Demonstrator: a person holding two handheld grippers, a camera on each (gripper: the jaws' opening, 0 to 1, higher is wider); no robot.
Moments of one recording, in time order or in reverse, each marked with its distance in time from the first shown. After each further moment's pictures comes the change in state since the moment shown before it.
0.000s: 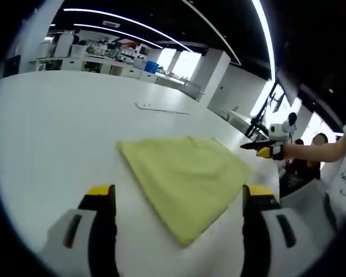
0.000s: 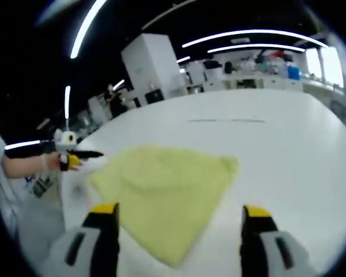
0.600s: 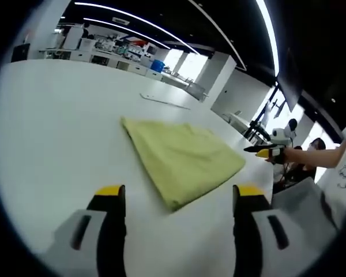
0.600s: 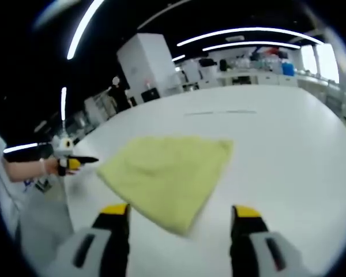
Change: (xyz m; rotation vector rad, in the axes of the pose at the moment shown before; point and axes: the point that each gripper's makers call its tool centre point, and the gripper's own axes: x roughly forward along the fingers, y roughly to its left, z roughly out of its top) left arm -0.026 -0.018 -0.040 -0.077 -0.009 0.015; right arm -0.029 0.011 -0.032 0.028 0.018 -0.017
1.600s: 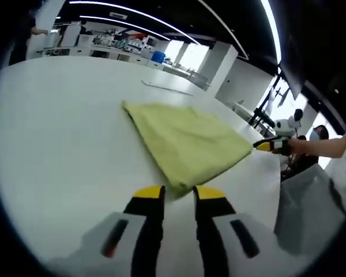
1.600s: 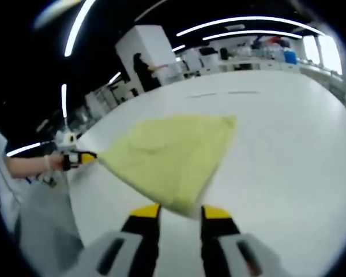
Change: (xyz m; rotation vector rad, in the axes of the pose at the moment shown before) left arm 0.008 0.011 -0.023 0.034 0.071 0.028; right arm 0.007 0.004 -0.034 0.032 0.081 0.032
